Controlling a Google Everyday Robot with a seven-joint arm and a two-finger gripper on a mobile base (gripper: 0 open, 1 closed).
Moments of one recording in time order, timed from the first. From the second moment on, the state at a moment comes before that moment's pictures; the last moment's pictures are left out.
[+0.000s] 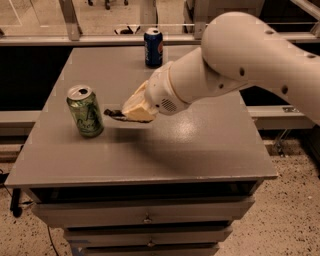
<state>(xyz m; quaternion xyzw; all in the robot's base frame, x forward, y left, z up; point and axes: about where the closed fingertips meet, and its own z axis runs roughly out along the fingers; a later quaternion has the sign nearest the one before) 0.508 0.056 0.901 -0.60 0.67 0.20 0.38</state>
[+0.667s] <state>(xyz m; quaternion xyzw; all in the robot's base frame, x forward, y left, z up) 0.492 0.102 0.881 -0.61 0.67 0.23 0.37</state>
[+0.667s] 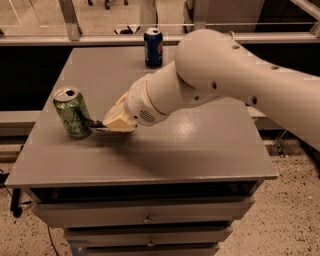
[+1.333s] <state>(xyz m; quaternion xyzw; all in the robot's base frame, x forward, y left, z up) 0.488 0.113 0.870 -0.61 0.67 0.23 0.36</state>
